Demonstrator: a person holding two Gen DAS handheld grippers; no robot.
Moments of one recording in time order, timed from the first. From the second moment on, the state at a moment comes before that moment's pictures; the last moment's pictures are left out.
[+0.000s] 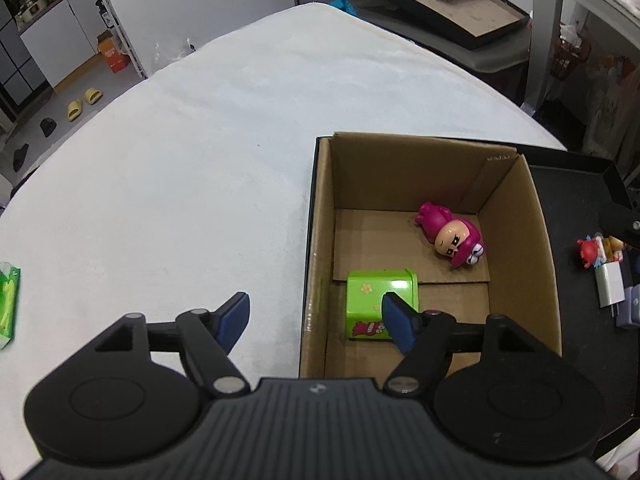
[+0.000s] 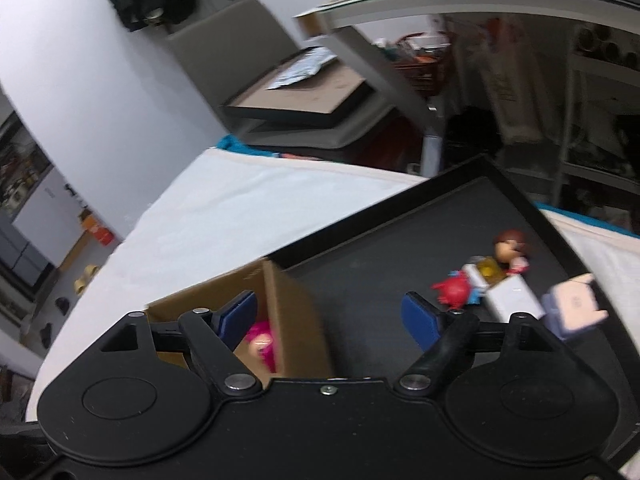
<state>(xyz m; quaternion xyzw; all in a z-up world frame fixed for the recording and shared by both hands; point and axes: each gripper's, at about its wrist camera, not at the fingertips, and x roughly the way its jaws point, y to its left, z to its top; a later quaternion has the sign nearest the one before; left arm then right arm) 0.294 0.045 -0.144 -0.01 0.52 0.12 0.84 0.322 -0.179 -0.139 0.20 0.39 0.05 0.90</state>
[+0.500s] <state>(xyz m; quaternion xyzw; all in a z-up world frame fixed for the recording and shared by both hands) 0.289 0.018 -0.149 0.02 0.54 0.15 0.83 0.326 -0.237 -0.178 0.16 0.44 -0.06 0.88</state>
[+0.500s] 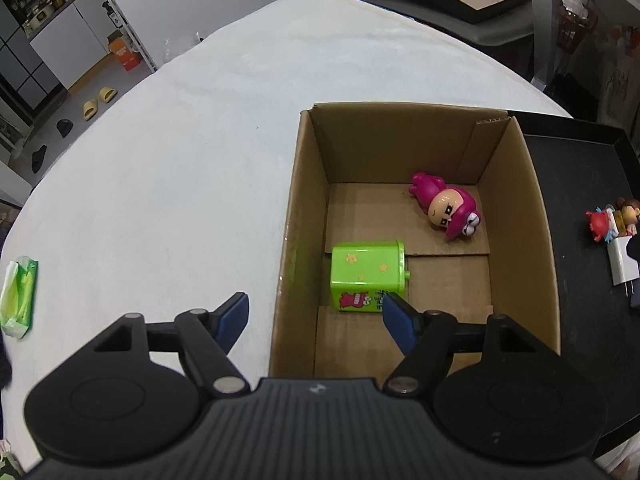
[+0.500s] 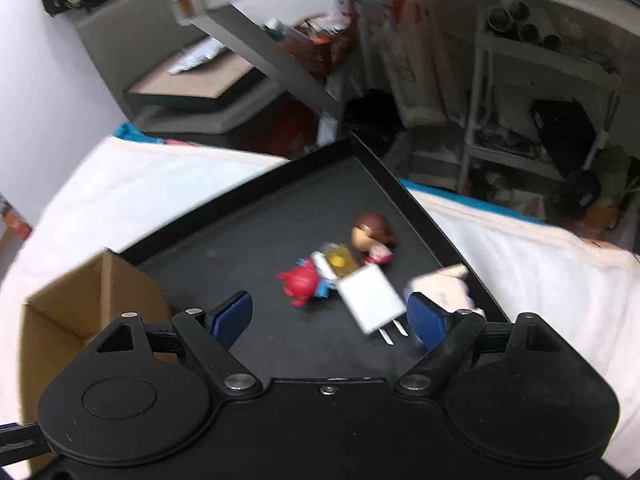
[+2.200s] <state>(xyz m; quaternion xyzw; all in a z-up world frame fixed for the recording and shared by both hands) 0.282 0.021 -0.141 0.02 0.52 0.15 0.84 0.327 -0.256 -0.173 0.17 0.42 0.00 0.89</state>
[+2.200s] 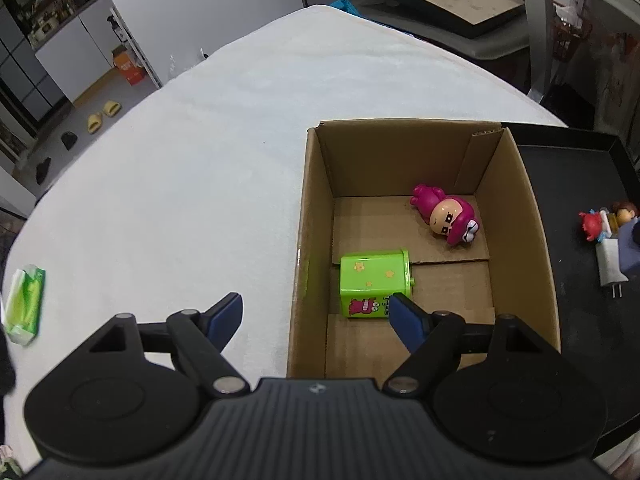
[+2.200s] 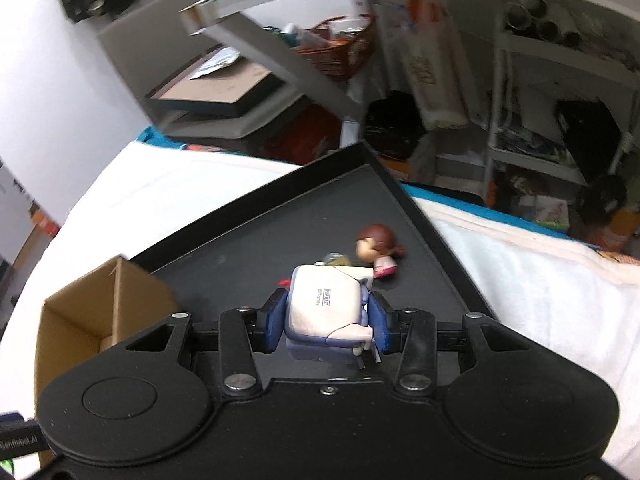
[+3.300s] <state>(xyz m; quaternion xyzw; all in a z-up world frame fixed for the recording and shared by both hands) 0.276 0.060 -0.148 -0.04 0.50 0.07 0.86 0.317 -0.151 -0.113 0.14 0.34 0.12 0.92</state>
